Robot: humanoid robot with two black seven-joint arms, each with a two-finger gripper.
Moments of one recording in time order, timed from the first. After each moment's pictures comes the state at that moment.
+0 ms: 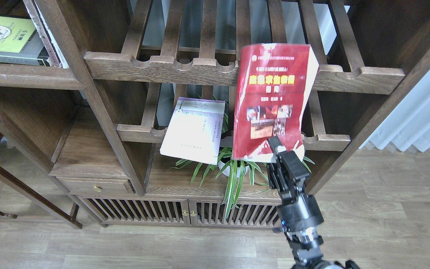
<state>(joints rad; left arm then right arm) 0.14 0.39 -1.74 -1.21 0.19 -0.49 0.06 -0.41 -0.01 1.13 1.56 0.06 0.58 0.15</state>
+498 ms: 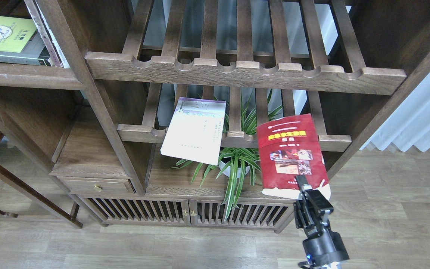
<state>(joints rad) 0.13 0.39 -1.70 -1.21 0.19 -0.49 0.06 -0.52 -0.07 1.22 1.56 0.18 0.58 0.15</state>
